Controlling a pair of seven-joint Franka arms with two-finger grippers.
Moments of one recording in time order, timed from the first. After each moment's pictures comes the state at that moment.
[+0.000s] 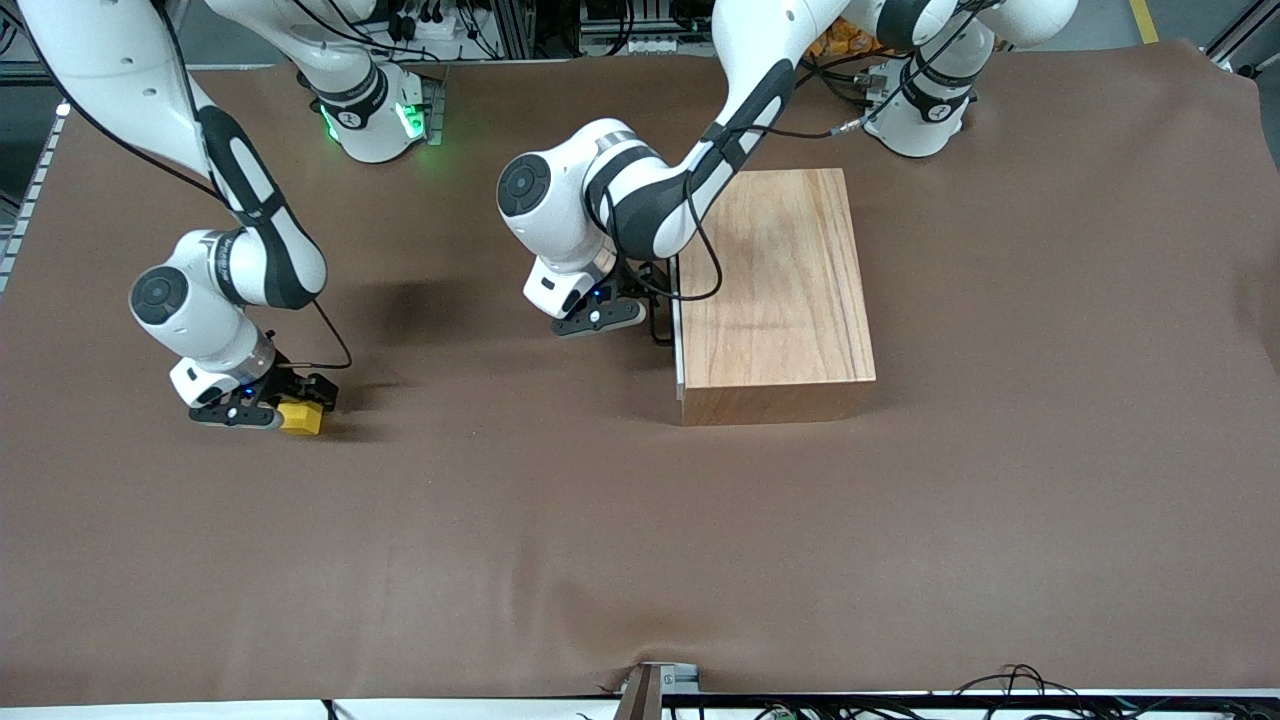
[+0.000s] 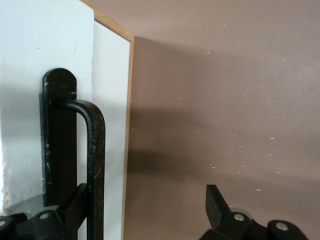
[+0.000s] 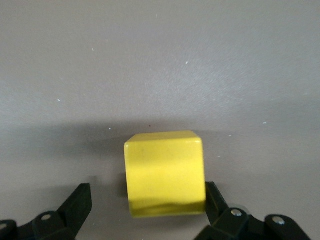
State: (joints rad) left arm -1.02 0.88 0.11 -1.05 0.06 1.72 -1.07; right arm -0.03 0.43 -0.03 -2.25 0.03 2.78 -0.02
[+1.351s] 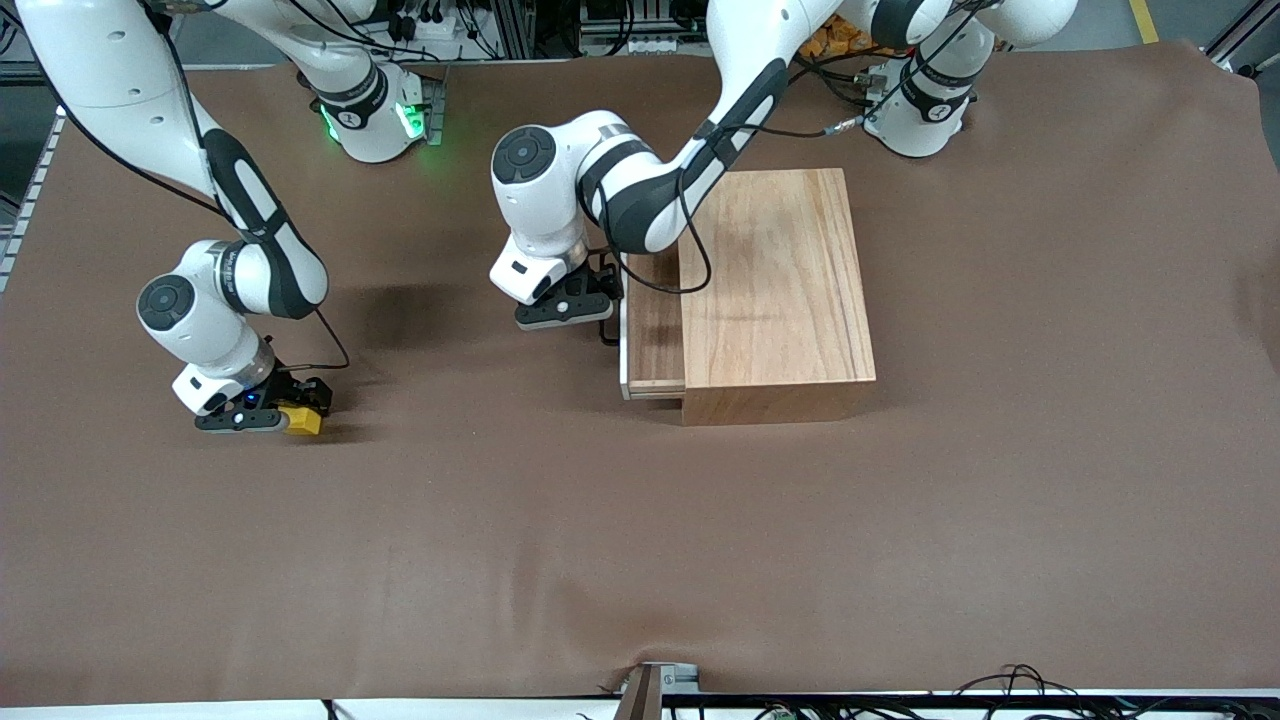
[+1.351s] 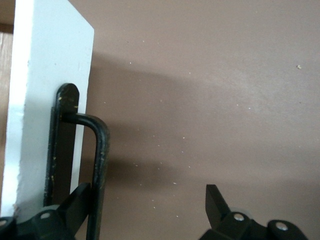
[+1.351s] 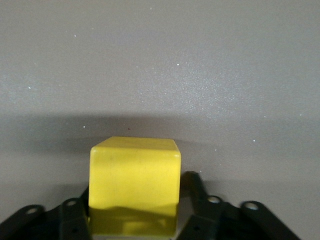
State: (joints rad) left arm -1.05 0.88 0.09 -1.05 0.00 1.95 -1.12; right arm -0.04 0.47 -0.06 -2.23 0.02 2.85 -0.17
